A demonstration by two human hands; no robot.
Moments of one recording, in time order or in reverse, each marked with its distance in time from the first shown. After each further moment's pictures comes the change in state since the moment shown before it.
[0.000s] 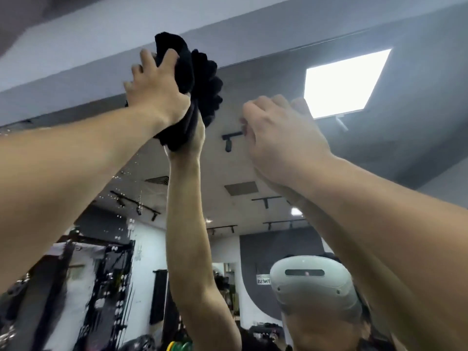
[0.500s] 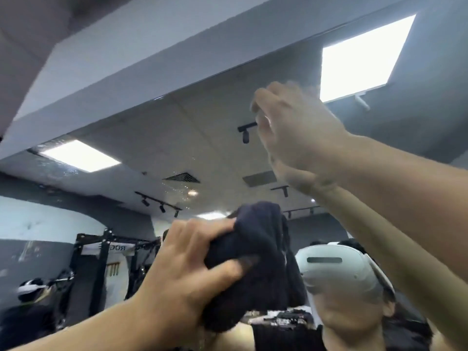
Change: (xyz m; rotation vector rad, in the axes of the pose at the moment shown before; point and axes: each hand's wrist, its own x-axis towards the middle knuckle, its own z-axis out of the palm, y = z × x) left_hand -0.255 -0.098 -0.078 -0.418 -0.139 0.854; right_hand 0.015 -0.070 -0.014 0.123 -0.072 0.046
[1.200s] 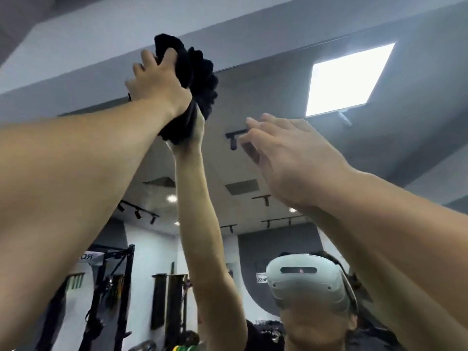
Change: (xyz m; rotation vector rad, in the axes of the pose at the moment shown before) left_hand 0.158 -0.251 -0.011 0.413 0.087 -0.869; right_hand -0.009 -0.037 0.055 -0.103 -0.127 -0.123
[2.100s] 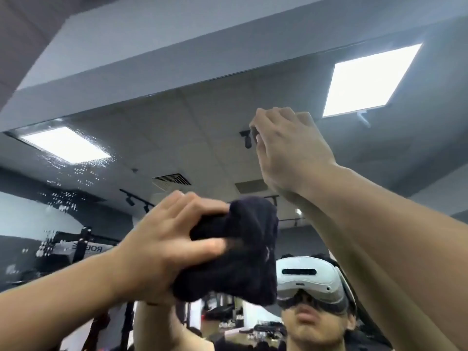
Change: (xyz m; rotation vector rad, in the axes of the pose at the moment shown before) left_hand -0.220 -0.142 -0.046 -0.431 -0.083 1.080; right_hand 0.065 -0.087 0.032 -0.015 0.140 0.097
